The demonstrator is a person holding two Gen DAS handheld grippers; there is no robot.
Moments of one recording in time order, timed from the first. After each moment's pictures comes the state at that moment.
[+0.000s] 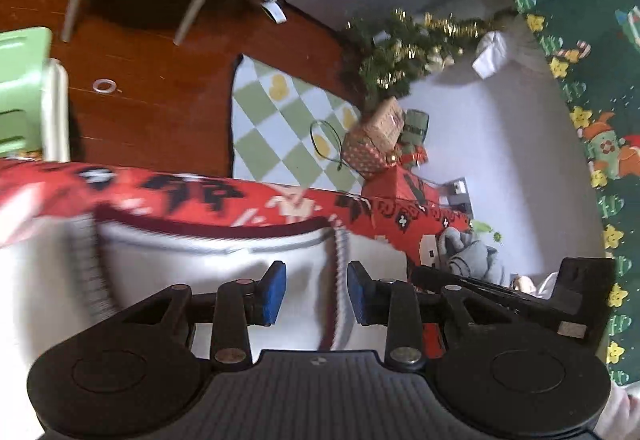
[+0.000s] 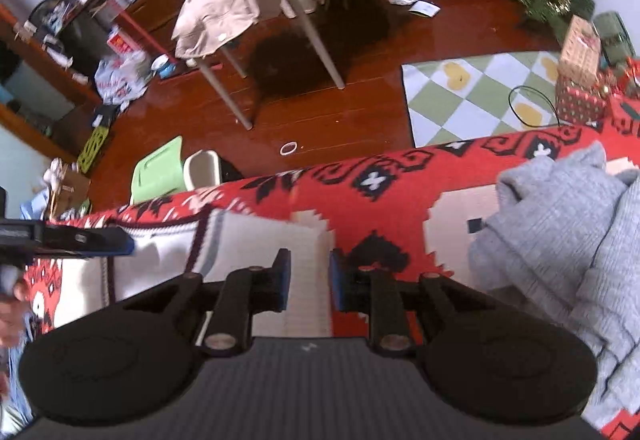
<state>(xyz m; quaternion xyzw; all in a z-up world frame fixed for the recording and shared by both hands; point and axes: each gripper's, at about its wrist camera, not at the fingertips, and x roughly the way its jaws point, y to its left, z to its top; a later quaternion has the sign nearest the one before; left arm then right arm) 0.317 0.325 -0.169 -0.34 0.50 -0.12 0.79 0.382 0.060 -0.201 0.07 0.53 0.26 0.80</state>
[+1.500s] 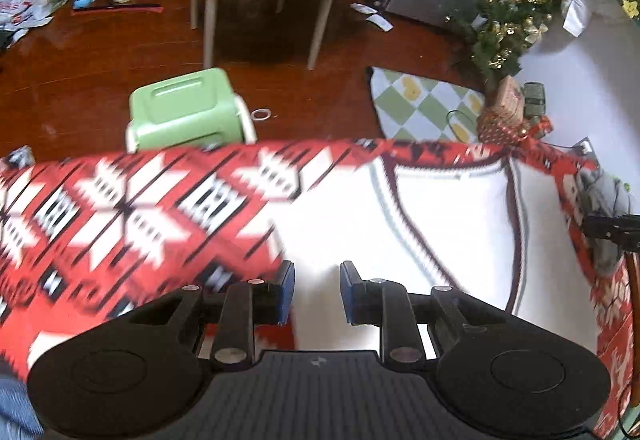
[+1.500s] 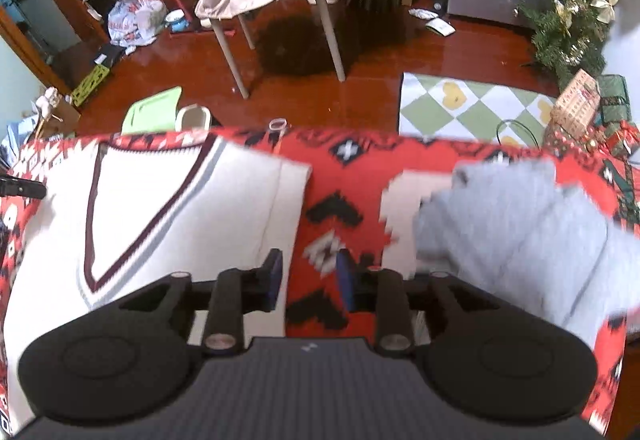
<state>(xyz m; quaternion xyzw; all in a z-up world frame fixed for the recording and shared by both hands) 0.193 0.420 -0.130 -0.16 0.53 0.03 0.83 0.334 0.049 -0.183 -0.06 0.52 0.28 0.80</state>
